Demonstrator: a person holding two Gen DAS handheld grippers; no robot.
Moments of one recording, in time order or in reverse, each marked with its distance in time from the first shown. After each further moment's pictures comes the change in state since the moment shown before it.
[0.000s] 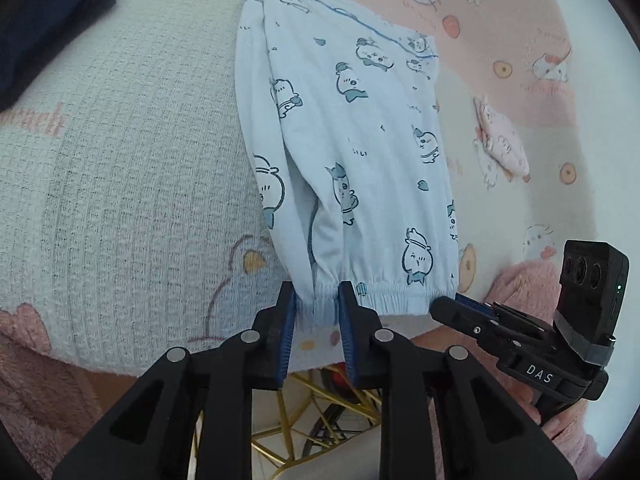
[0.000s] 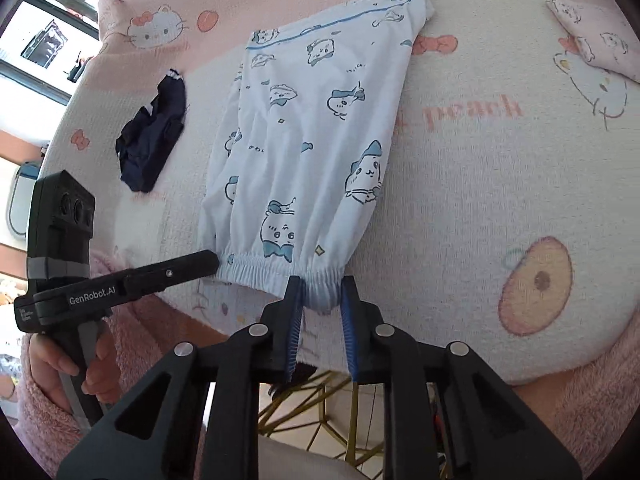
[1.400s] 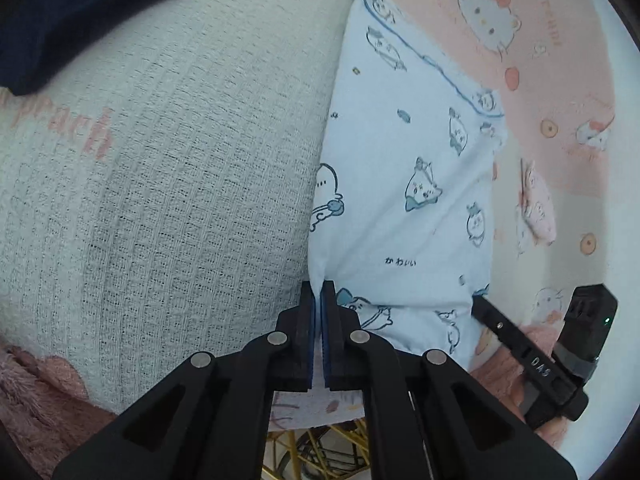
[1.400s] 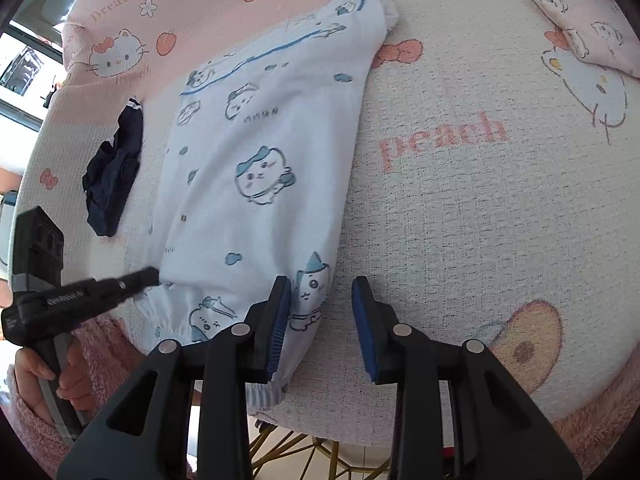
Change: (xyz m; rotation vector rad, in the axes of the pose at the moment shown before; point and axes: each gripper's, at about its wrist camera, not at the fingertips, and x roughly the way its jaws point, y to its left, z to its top) left arm 0.001 0.044 0.047 -0.215 -0.037 0.014; right arm 0.014 -0.025 0.048 0.046 -0.114 -0.086
